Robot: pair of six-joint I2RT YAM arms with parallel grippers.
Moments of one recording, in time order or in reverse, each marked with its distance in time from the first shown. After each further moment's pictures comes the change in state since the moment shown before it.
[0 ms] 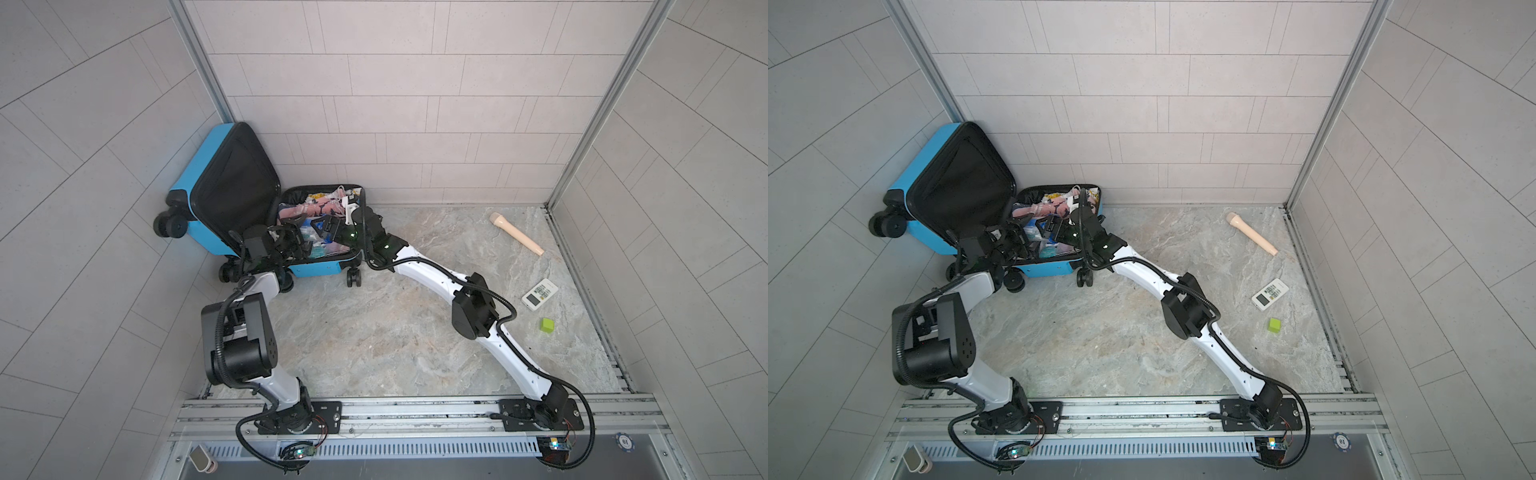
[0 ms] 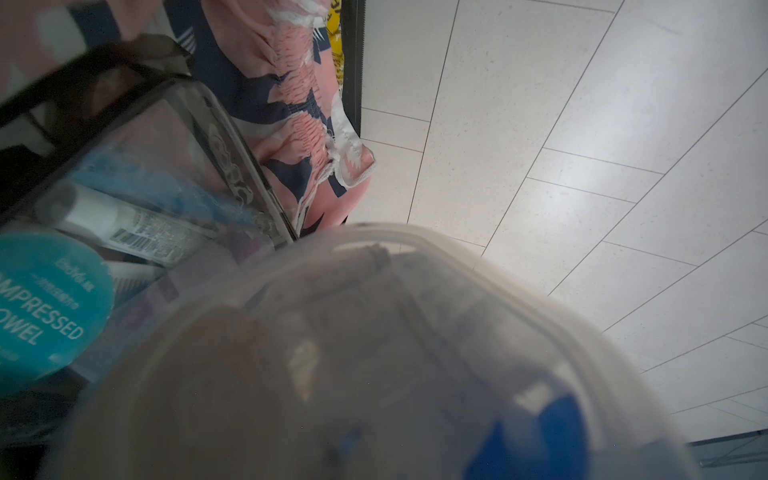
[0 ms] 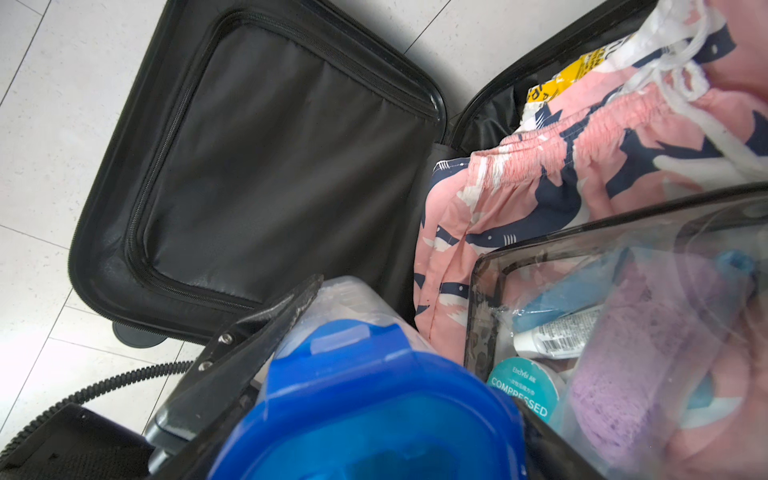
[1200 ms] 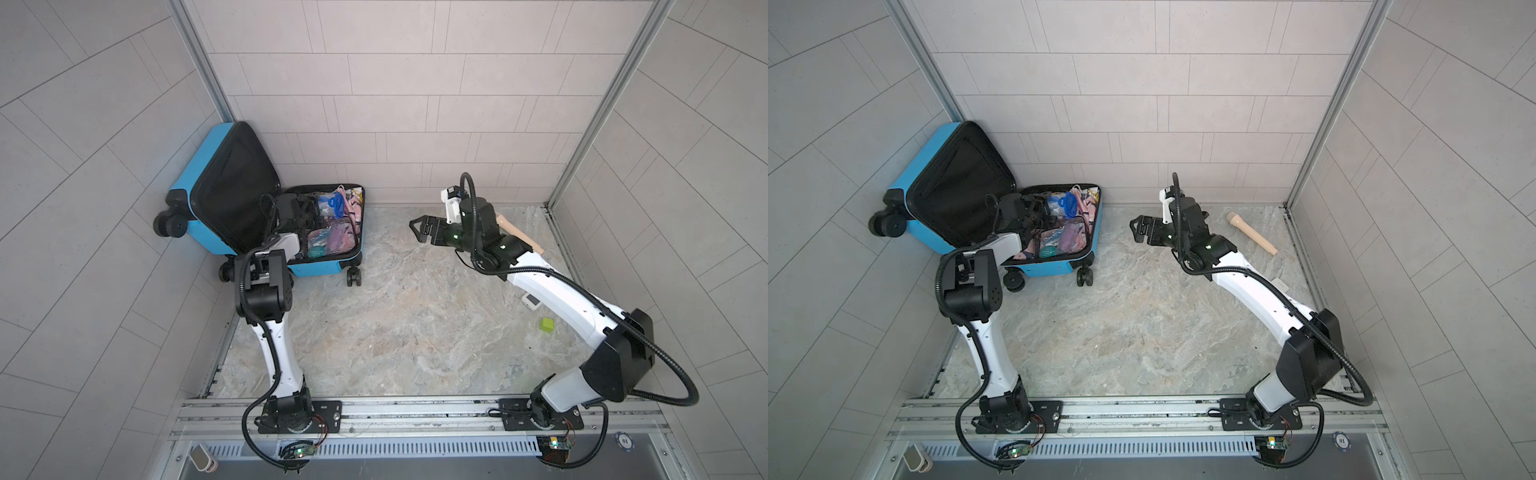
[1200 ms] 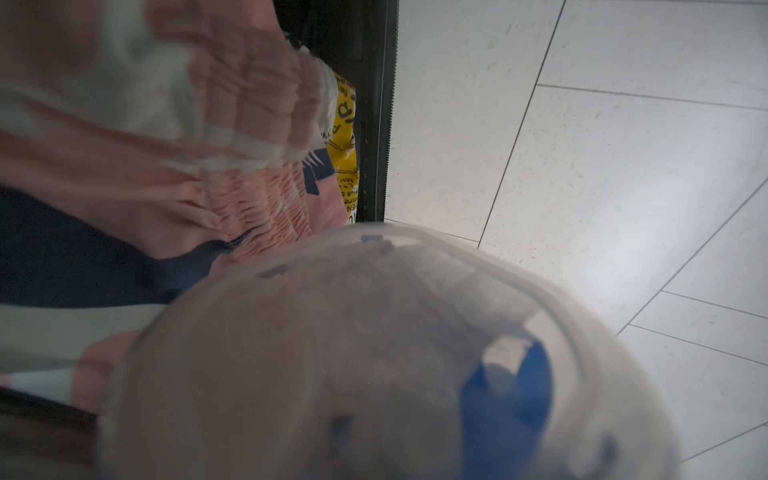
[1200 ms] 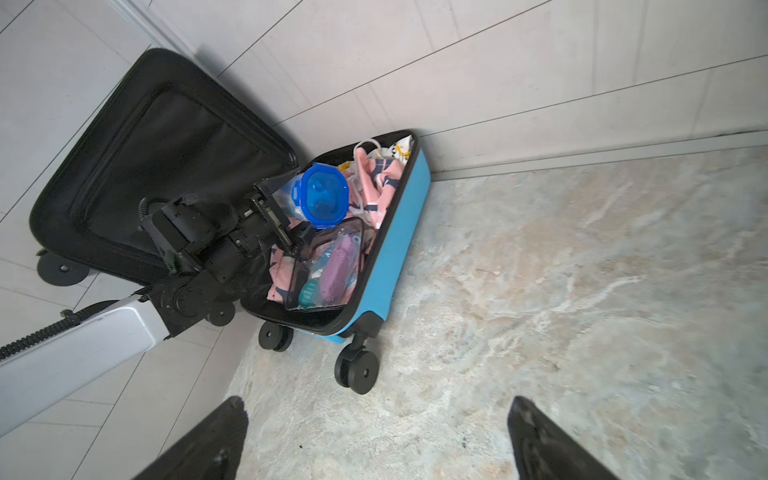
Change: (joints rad) left arm -0.141 0.505 0.601 -0.191 -0.338 0.000; right arm -0.293 -1.078 -1.120 -0.205 0.053 -0.368
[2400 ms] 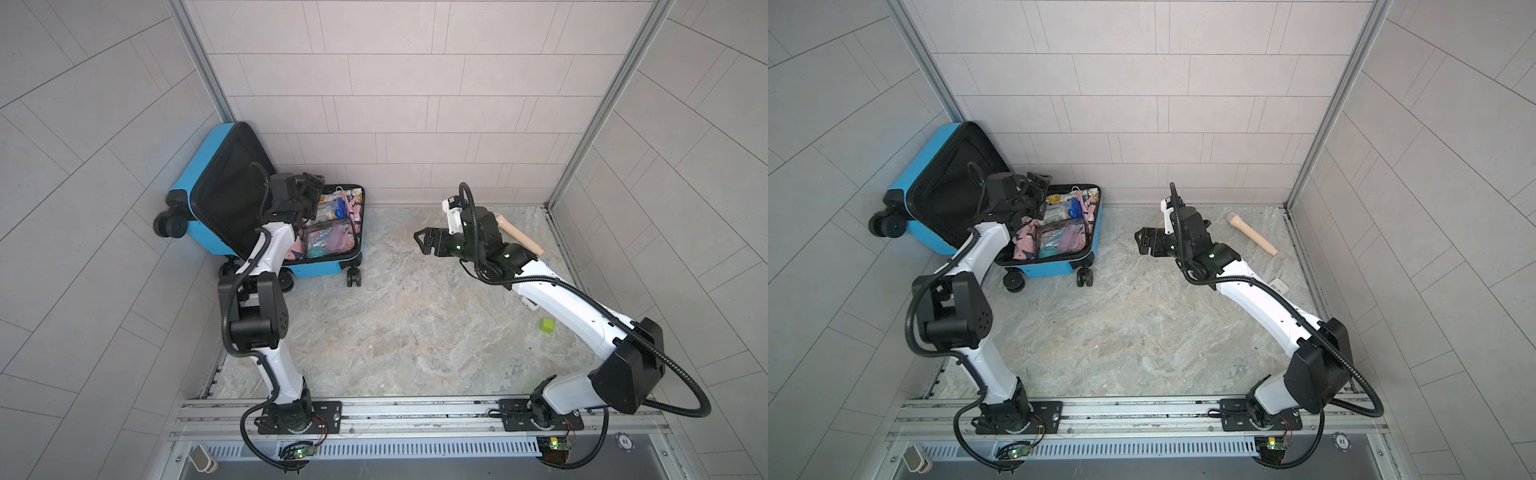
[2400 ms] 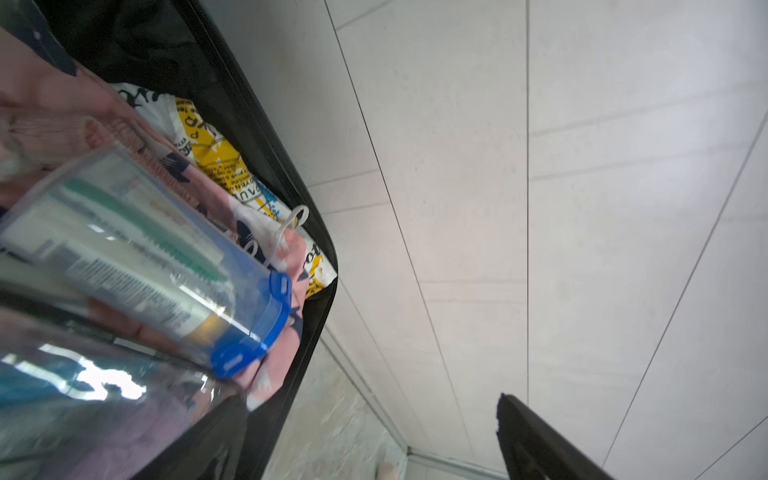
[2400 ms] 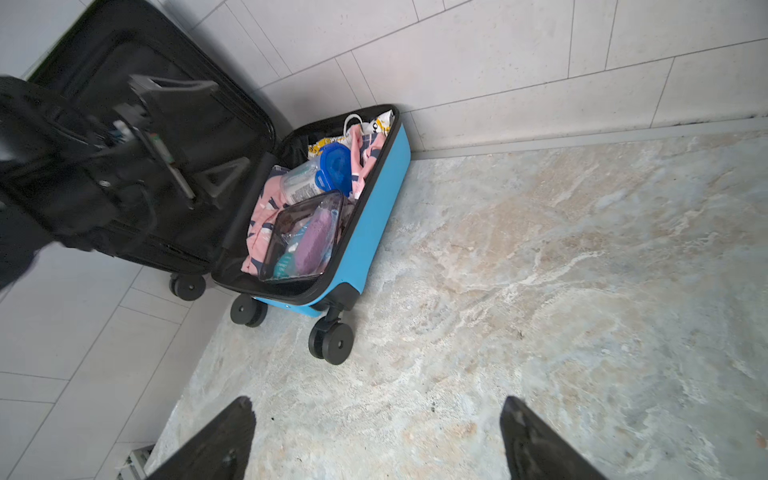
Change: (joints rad) left arm -0.093 -0.359 0.043 -0.448 -0.089 0.483; right arm 0.035 -0.043 -0.051 -0.063 0.052 -0.072
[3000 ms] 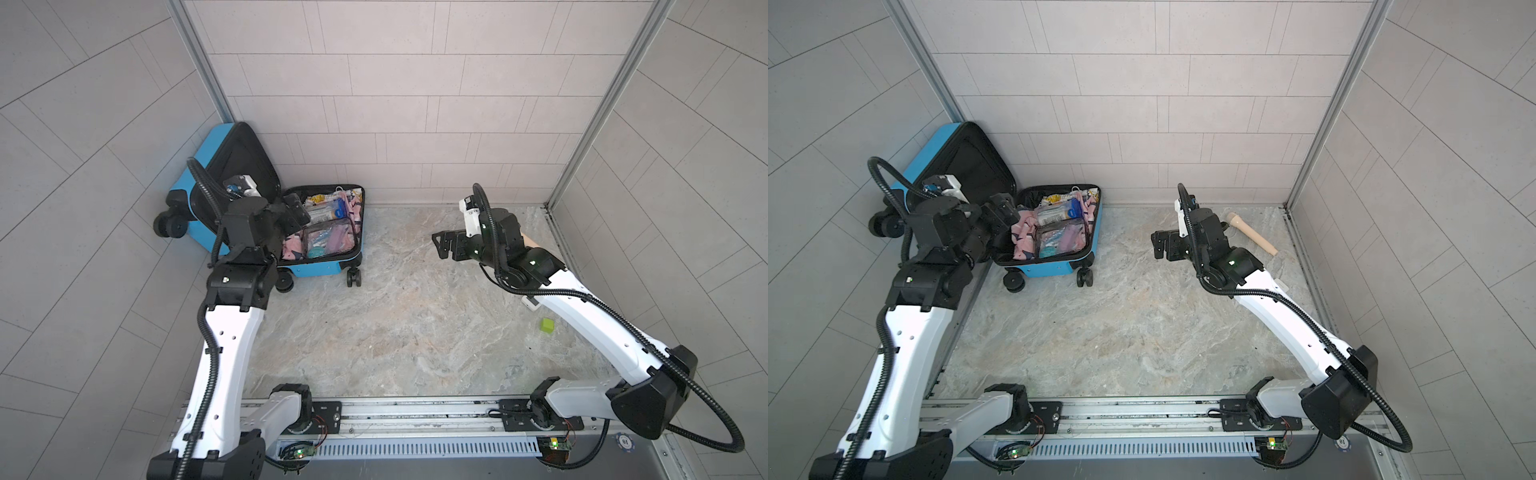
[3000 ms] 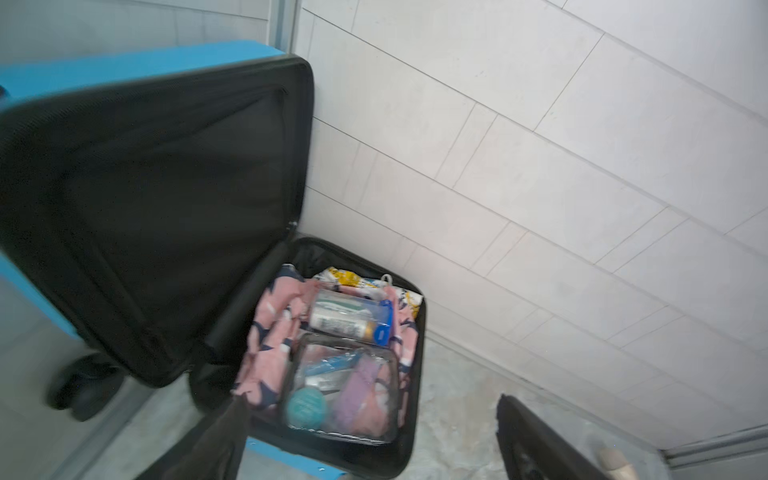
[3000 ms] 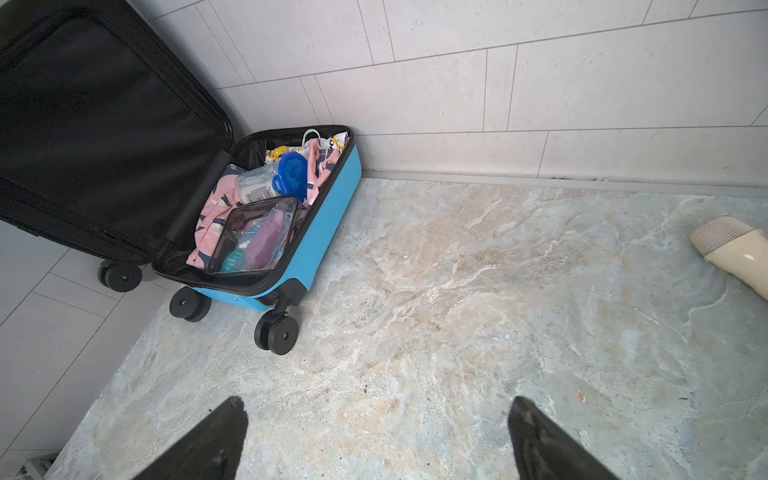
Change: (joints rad) left arm -0.084 -0.655 -0.054 -0.502 -0.523 0.706; right arm -0.009 -0.145 0.002 -0.147 0.119 -0.140
